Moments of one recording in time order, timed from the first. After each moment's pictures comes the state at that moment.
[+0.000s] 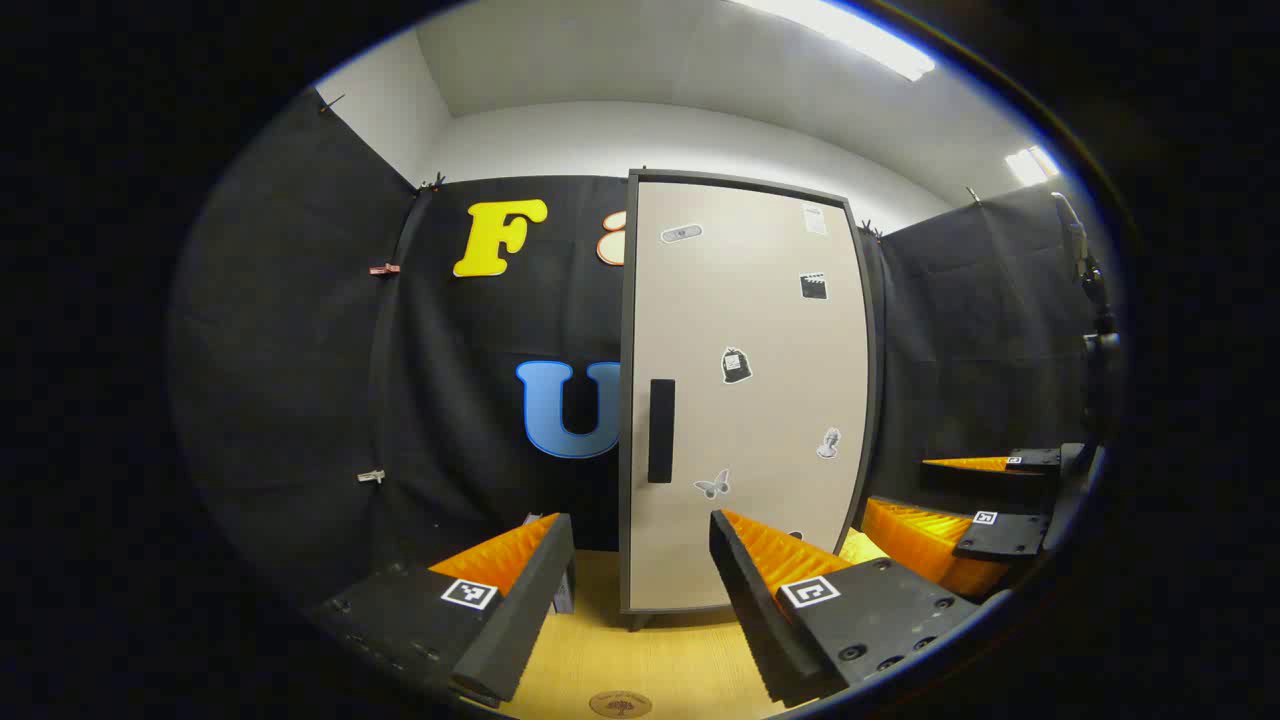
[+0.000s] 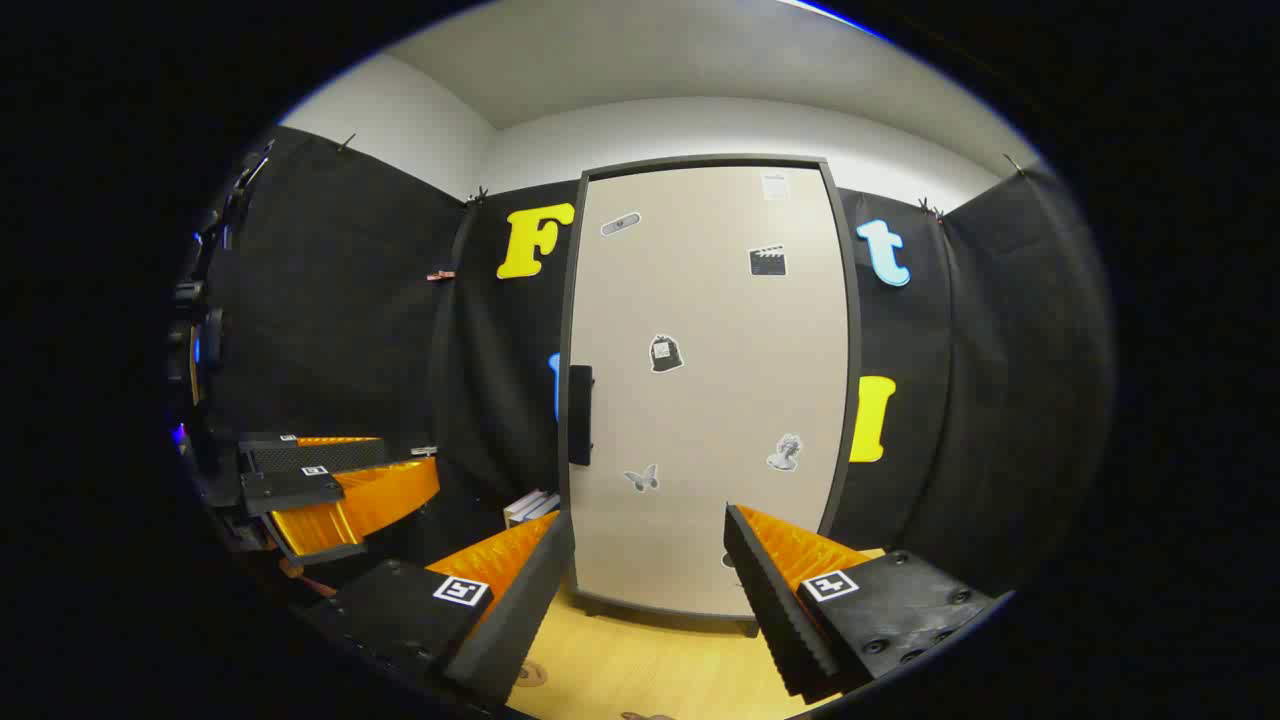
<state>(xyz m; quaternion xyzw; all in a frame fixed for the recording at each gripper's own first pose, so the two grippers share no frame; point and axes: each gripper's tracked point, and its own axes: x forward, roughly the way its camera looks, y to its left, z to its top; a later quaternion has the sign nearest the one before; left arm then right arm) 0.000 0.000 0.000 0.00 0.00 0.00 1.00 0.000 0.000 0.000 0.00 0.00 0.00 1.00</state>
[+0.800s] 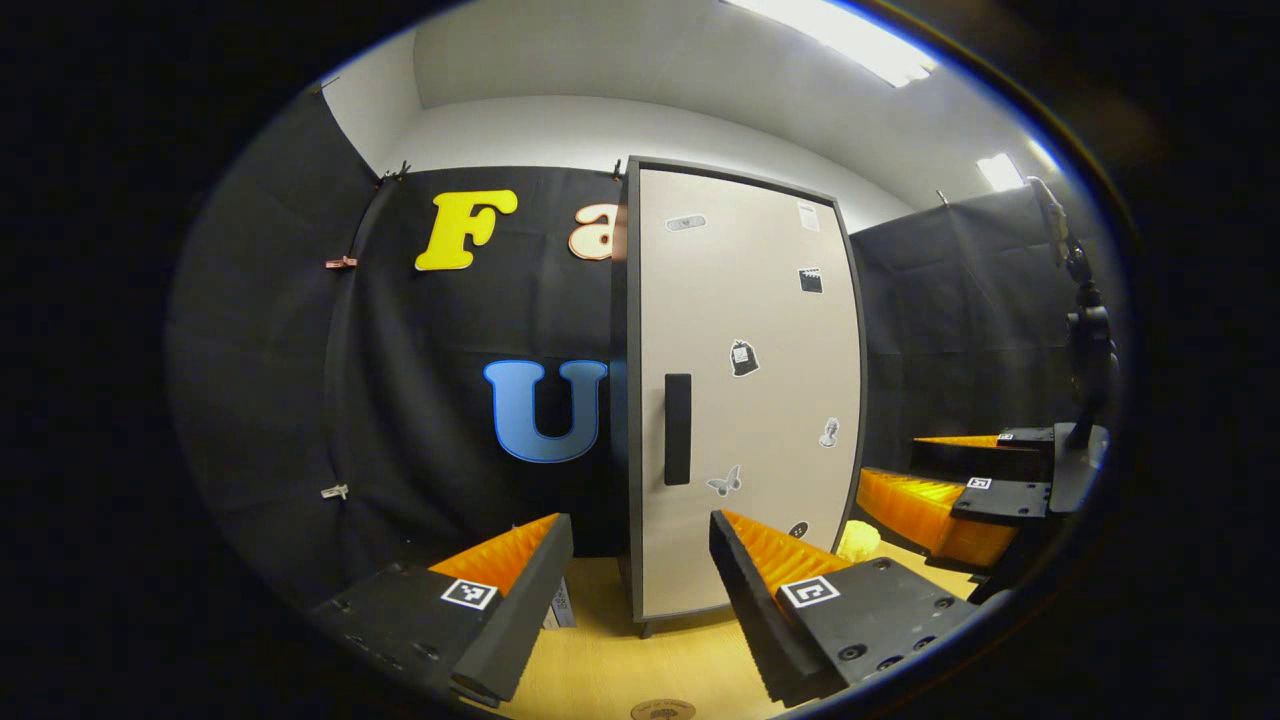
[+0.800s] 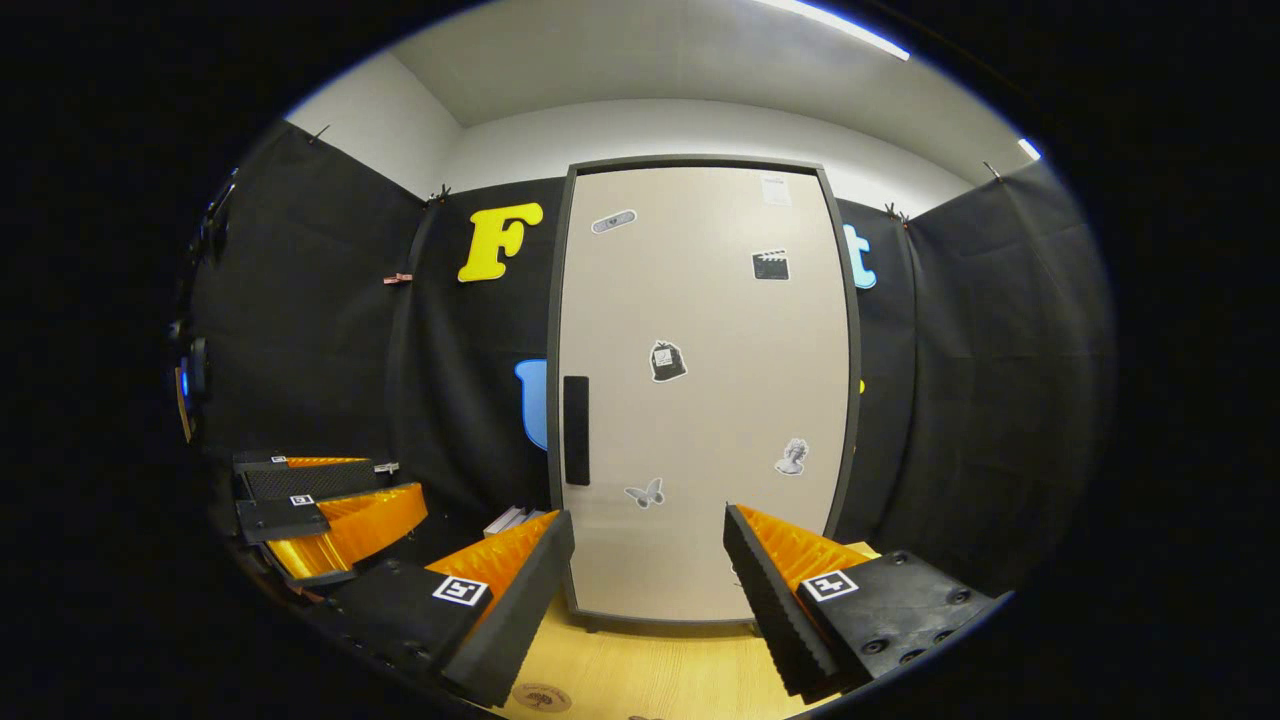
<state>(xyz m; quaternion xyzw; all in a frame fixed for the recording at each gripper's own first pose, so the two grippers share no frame) 0.029 0.052 -0.005 0.01 0.00 -0.07 1.00 0.028 0.038 0.006 0.01 -0.01 -0.06 1.00</state>
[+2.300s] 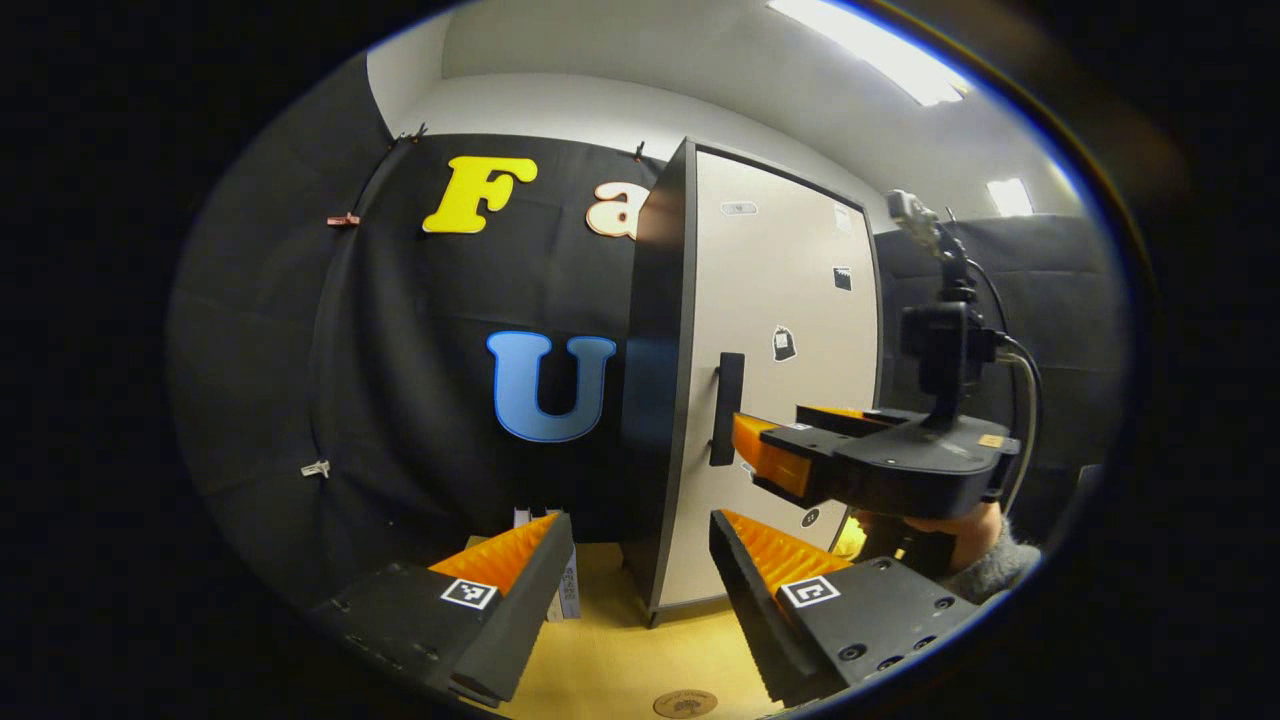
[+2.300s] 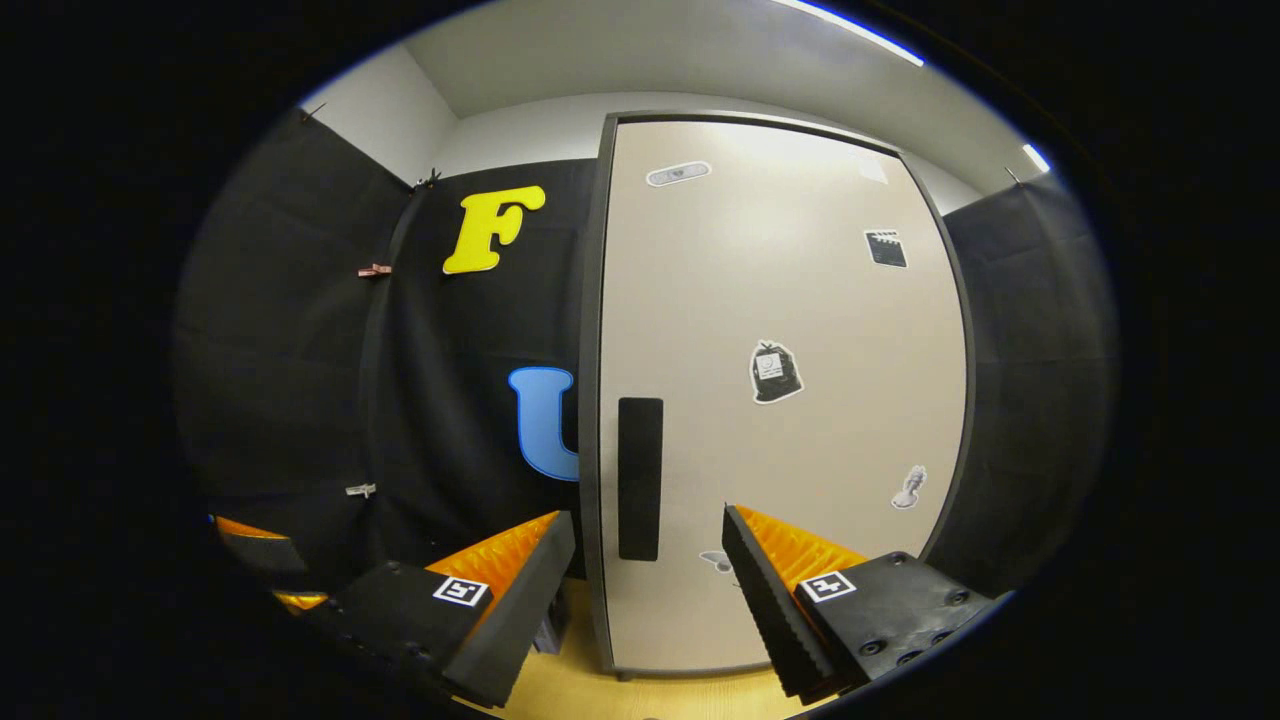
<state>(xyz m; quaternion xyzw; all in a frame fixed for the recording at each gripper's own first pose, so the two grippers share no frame) 0.046 0.124 -0.026 -0.02 0.03 -0.11 0.99 0.196 0.095 0.008 0.00 -0.02 -0.09 1.00</state>
